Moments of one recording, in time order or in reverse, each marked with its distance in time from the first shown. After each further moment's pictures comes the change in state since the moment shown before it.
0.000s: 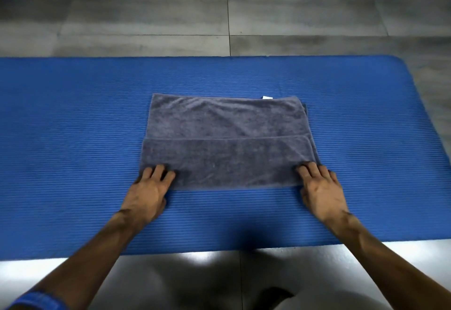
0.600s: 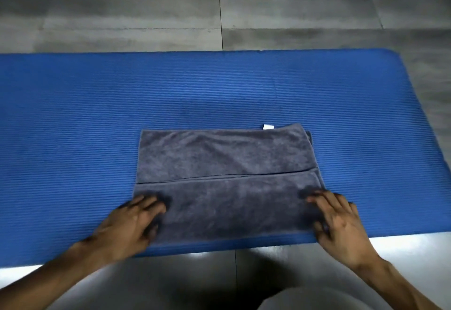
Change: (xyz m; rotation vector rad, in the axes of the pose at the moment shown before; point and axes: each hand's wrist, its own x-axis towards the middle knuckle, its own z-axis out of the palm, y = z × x) left_hand -0.046 -0.009 -0.007 -0.145 -0.019 0.309; right_hand -0.076 0.012 -0.022 0.277 -0.025 0.013
